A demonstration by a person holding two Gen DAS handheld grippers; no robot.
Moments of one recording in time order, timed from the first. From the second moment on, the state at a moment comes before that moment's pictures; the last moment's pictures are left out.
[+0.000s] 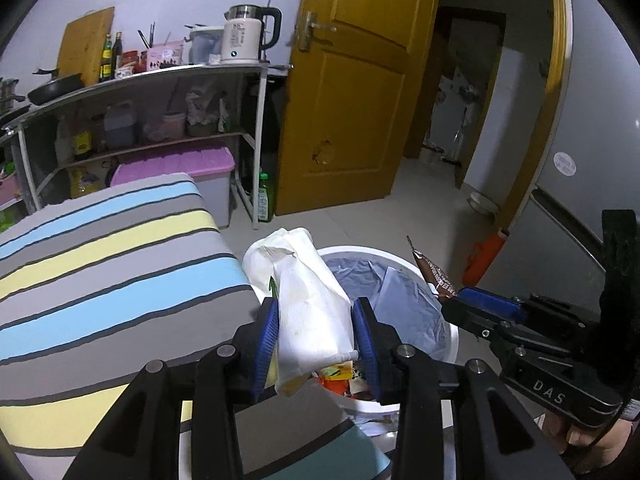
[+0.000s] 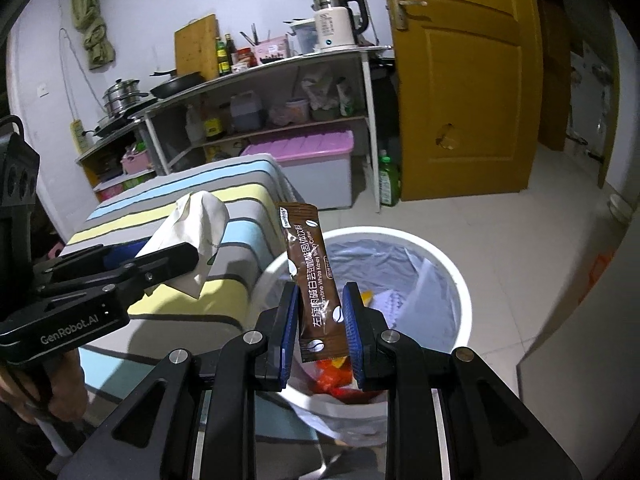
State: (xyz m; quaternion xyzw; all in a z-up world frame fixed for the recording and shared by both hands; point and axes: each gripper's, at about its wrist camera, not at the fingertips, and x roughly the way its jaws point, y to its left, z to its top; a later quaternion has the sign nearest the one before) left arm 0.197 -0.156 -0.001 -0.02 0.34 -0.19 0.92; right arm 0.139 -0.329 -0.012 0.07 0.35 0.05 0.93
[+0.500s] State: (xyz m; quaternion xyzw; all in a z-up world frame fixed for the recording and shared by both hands) left arm 0.233 -0.181 -0.035 -0.02 0.39 -0.21 0.89; right arm 0.160 -0.346 -0.036 0.08 0.38 0.03 0.92
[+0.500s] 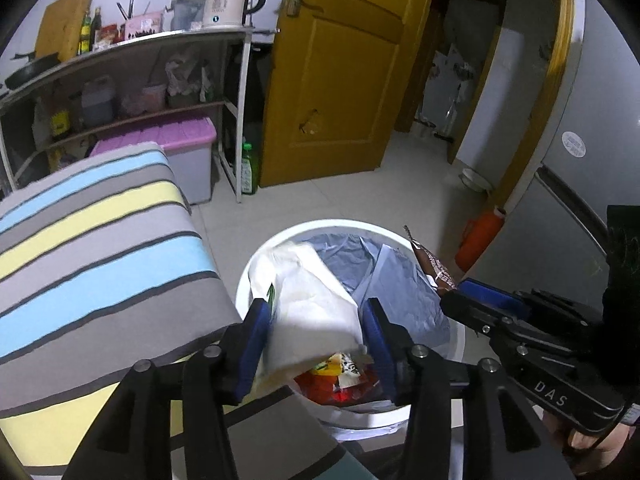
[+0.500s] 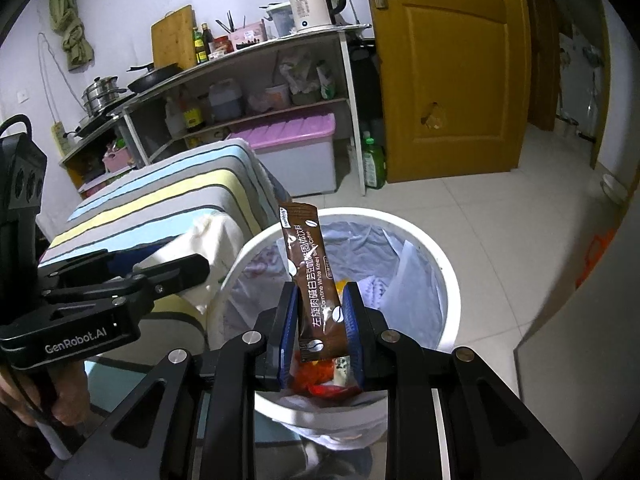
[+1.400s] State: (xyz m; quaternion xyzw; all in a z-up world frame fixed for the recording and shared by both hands) left arm 0.190 -0.142 -0.005 -0.04 0.35 -0.20 0.92; right arm 0.125 -0.317 -0.005 0.05 0.34 0.04 0.94
